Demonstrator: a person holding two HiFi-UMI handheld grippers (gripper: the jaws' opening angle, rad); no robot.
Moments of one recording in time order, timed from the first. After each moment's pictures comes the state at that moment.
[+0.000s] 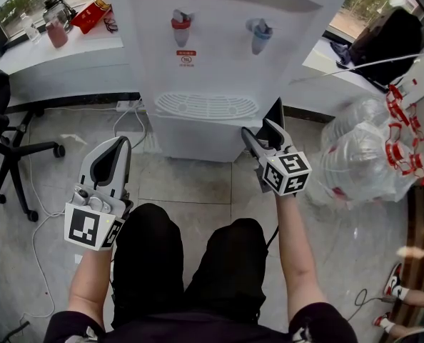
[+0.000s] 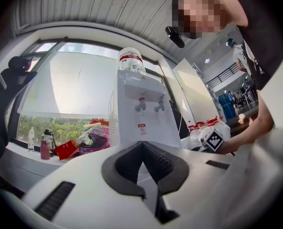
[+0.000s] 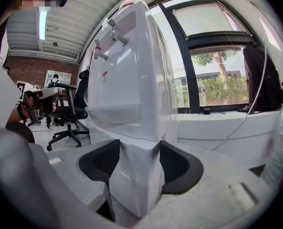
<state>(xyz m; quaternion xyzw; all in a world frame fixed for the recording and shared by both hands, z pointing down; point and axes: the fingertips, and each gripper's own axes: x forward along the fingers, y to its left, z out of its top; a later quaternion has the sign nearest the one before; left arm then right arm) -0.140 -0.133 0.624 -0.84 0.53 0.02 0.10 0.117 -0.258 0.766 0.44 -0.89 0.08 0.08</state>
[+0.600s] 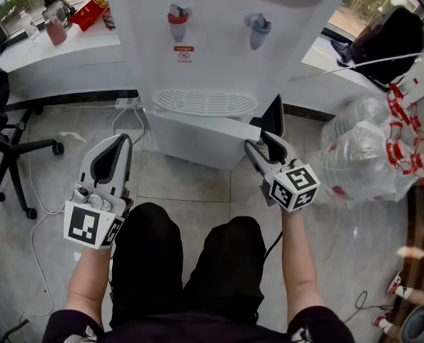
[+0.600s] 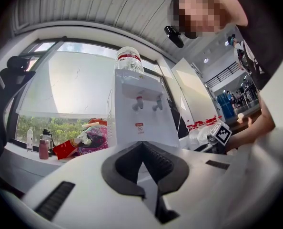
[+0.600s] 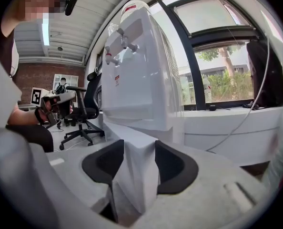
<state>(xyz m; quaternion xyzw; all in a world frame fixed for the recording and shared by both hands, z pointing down) -0.131 -0.133 0.628 -0.85 0.52 0.02 0.10 0.122 -0.212 0.767 0.39 -0.91 0.09 0.09</state>
